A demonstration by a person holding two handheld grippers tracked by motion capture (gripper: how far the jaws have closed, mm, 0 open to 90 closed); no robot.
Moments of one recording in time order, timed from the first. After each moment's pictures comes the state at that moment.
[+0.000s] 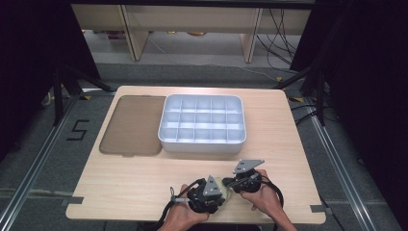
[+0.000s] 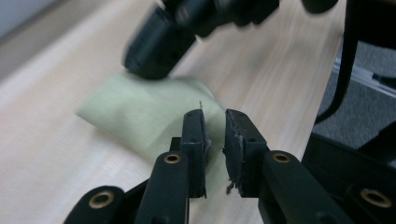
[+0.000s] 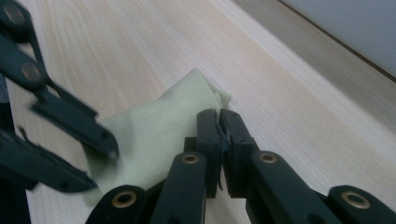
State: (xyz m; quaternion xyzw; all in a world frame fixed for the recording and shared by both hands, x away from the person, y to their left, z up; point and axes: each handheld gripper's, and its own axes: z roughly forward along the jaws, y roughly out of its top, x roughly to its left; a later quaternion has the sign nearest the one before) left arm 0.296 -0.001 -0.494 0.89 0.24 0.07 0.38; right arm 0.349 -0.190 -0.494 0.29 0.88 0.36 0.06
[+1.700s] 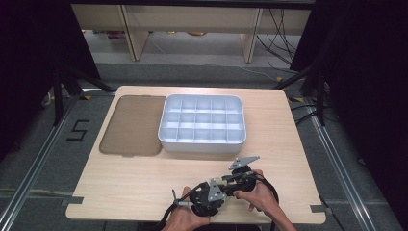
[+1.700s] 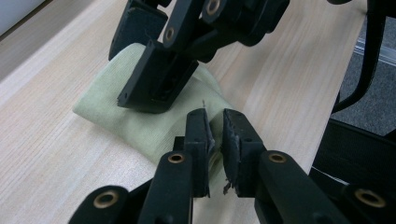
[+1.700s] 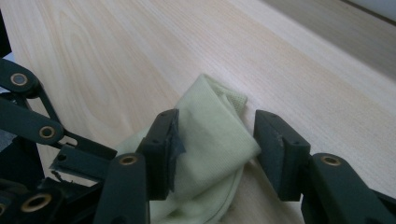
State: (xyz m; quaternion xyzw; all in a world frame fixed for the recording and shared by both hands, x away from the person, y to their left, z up) left arm 0.291 -0.007 -0.498 0.90 0.24 0.10 0.36; right arm 0.357 -0.178 -0.498 0.34 0.87 0.36 0.00
